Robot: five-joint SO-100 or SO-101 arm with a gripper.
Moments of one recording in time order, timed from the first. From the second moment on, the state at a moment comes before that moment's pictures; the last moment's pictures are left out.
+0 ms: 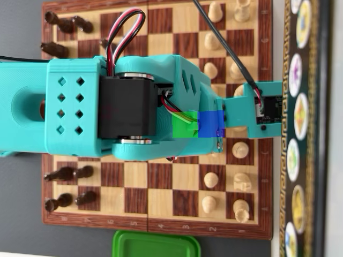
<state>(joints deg) 0.4 61.3 63.9 70.9 85.3</state>
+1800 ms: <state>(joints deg) 0.7 61.3 63.7 72.3 85.2</state>
